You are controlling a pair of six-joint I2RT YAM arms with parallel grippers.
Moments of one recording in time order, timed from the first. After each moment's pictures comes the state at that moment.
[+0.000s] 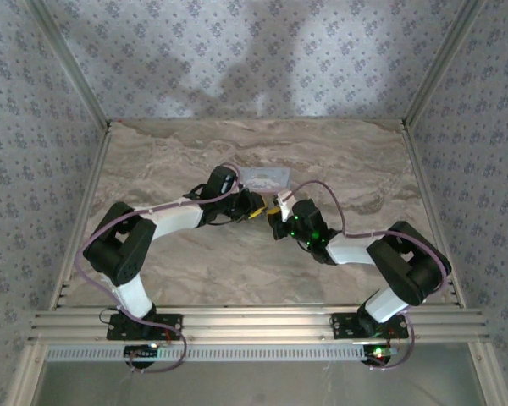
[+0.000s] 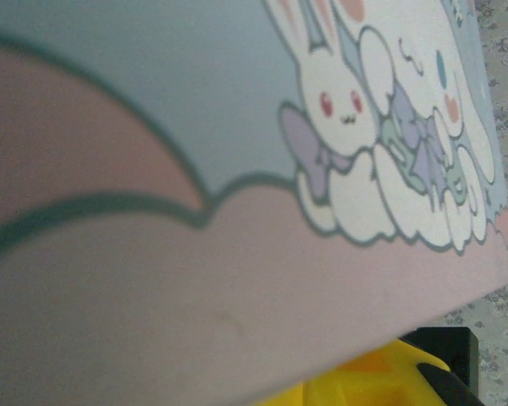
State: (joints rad) left arm -0.64 1.74 0.97 0.07 0.47 -1.12; right arm 0.68 1.56 0.52 0.60 -0.07 0.15
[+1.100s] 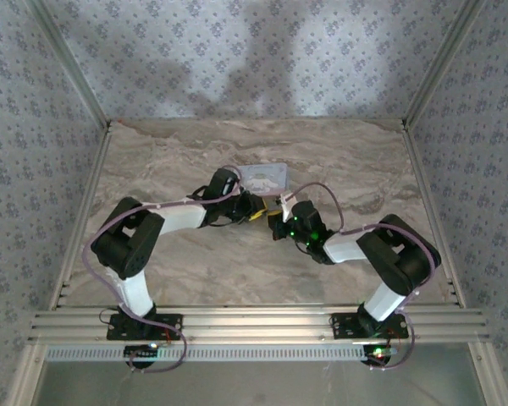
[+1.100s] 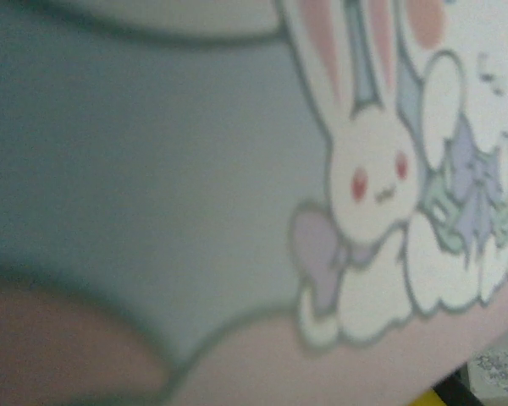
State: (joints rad) left arm -0.63 1.81 0.96 0.13 0.49 -1.13; right arm 0.66 1.65 0.50 0.67 -0.09 0.29
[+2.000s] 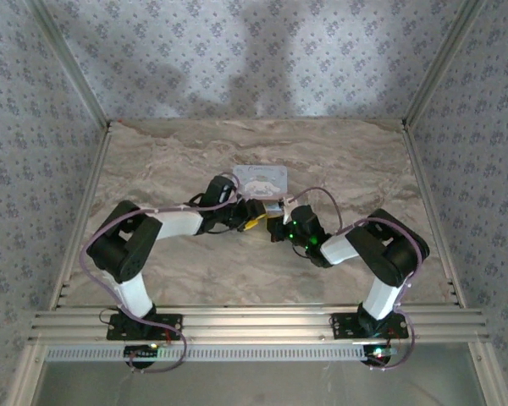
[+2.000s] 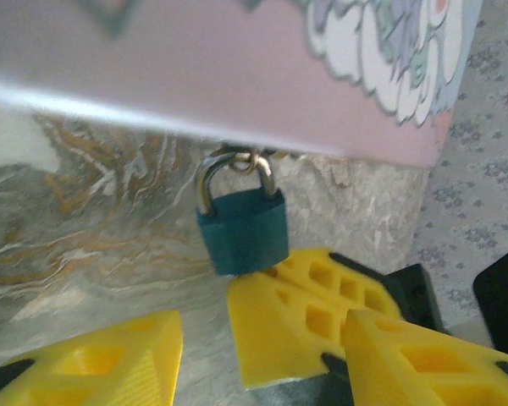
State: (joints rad) left arm -0.63 1.76 0.86 0.18 0.51 -1.12; right arm 0.67 1.73 0.48 0.79 -0.10 0.45
